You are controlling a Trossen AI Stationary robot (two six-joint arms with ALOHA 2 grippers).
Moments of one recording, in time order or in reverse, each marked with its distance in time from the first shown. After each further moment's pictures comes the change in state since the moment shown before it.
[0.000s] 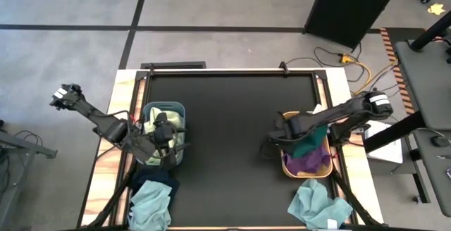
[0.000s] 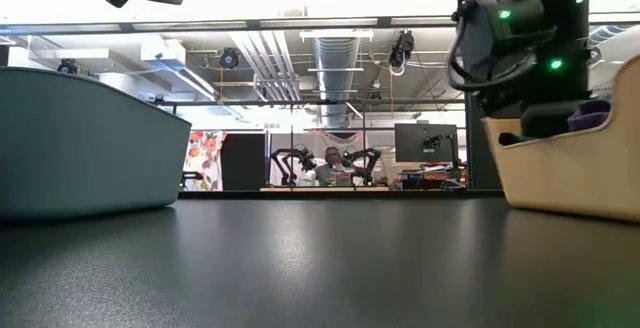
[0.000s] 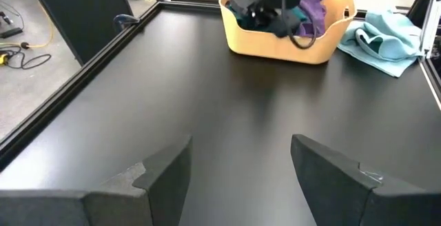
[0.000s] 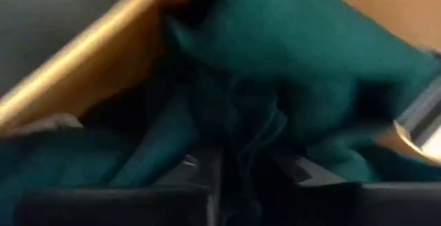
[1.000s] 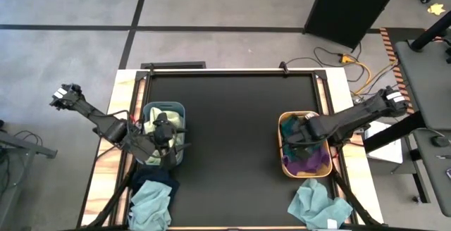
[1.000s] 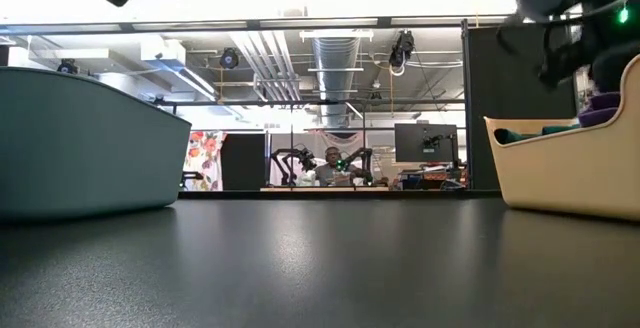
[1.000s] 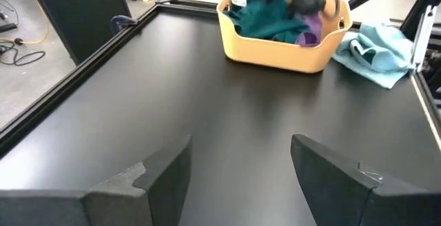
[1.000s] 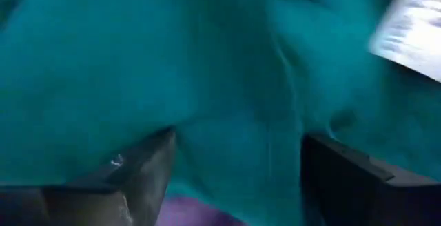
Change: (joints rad) left arm 0.000 0.001 0.000 0.028 0.000 -0.023; right arm 0.134 -0.228 -0.011 -0.214 -0.260 0.214
